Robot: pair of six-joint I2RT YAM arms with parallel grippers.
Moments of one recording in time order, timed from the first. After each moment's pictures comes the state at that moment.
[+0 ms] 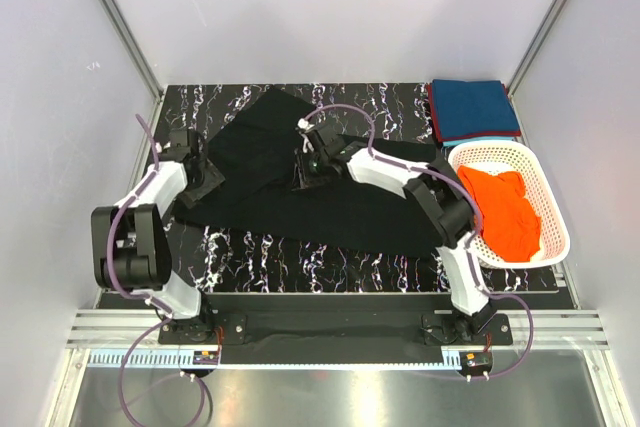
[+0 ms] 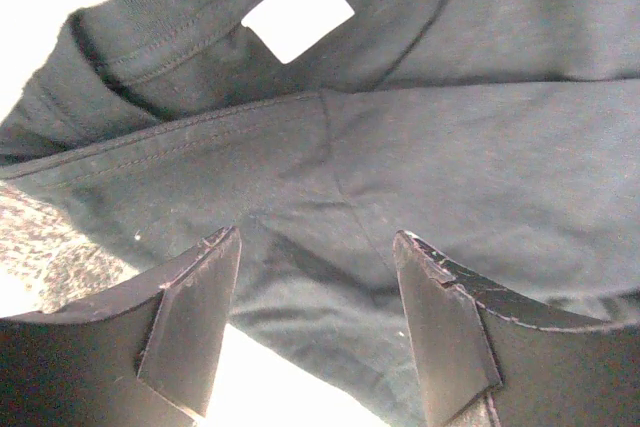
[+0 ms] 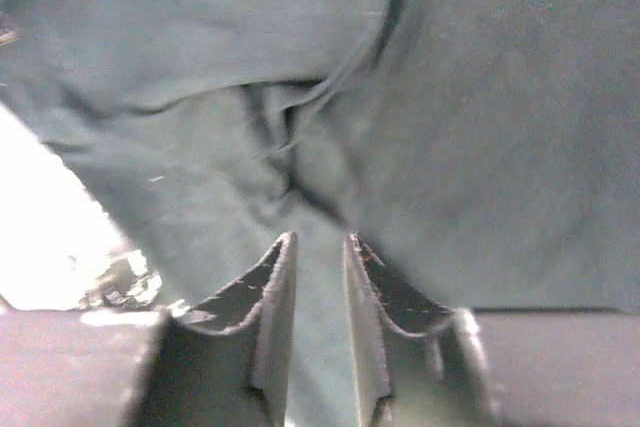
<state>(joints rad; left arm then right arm) 0.07 1.59 1.01 -0.56 -0.12 -0.66 0.72 2.19 1.62 -0.26 -0.25 0.48</state>
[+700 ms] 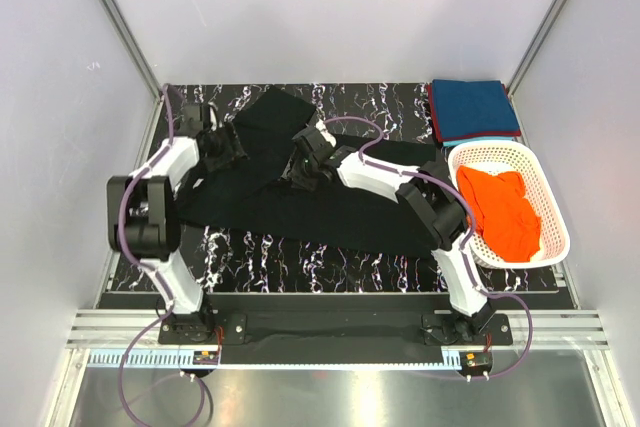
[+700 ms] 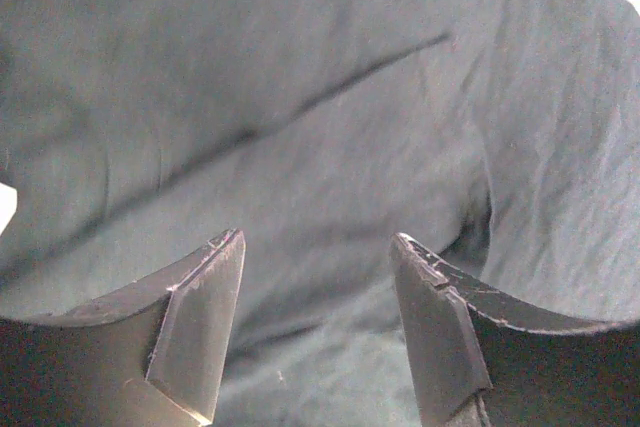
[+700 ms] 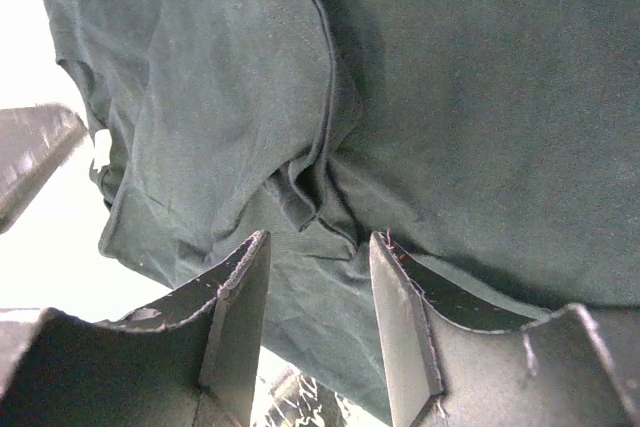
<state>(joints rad) 0.00 1.75 1.23 -0.42 0.19 -0.44 0.78 2.18 1.65 -0.26 -0.01 1.11</state>
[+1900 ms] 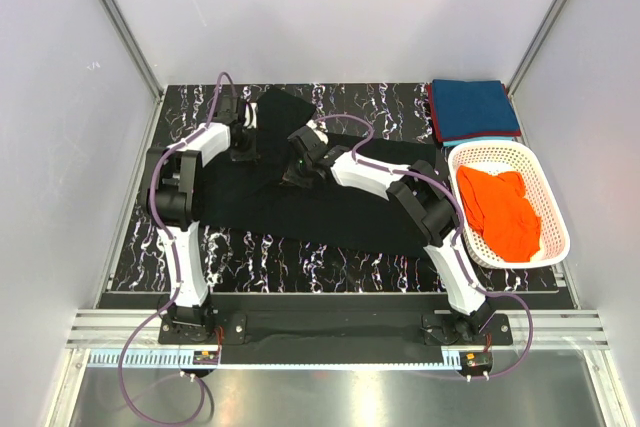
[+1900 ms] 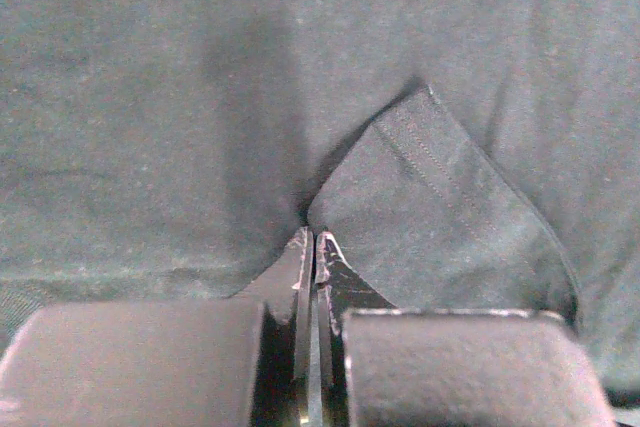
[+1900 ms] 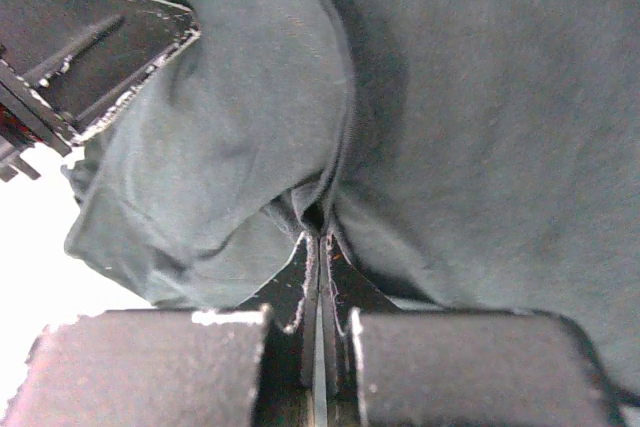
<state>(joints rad) -0.13 2.10 1.52 -0.49 0.11 -0.13 0.78 2.27 1.73 -0.26 -0.02 1.03</state>
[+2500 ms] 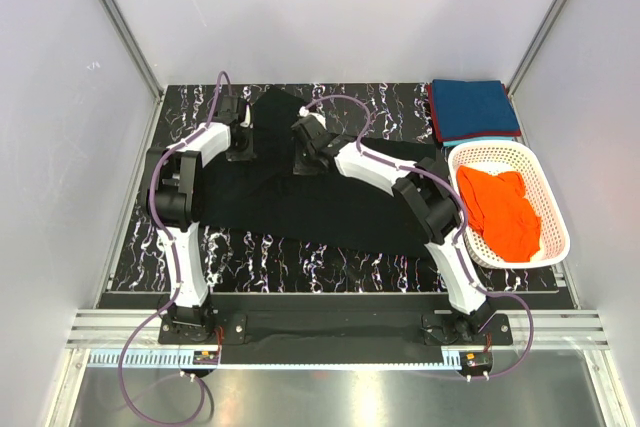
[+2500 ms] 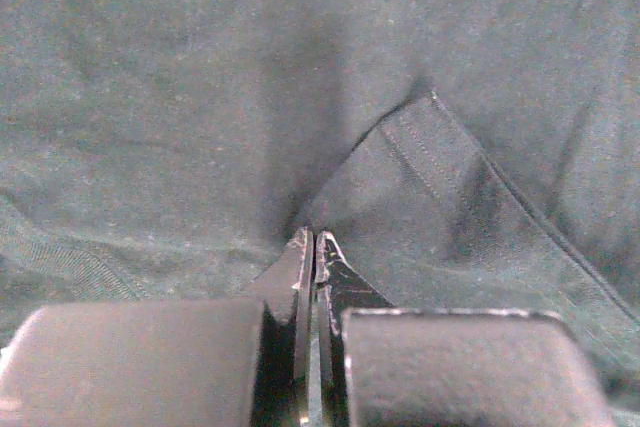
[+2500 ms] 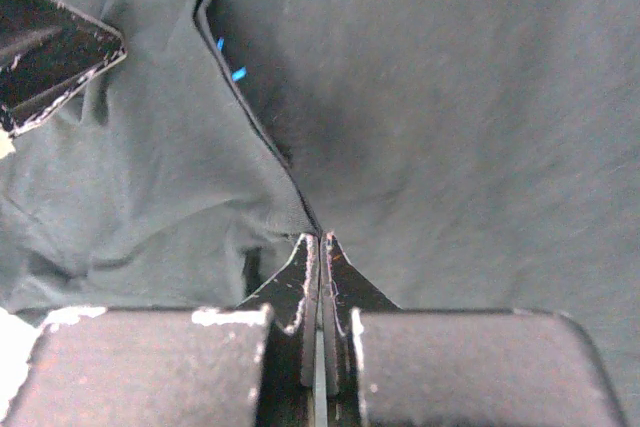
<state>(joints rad) -0.13 2.09 1.52 -0.50 -0.04 -0.16 0.75 2.27 1.81 -0.35 0.06 0.64</state>
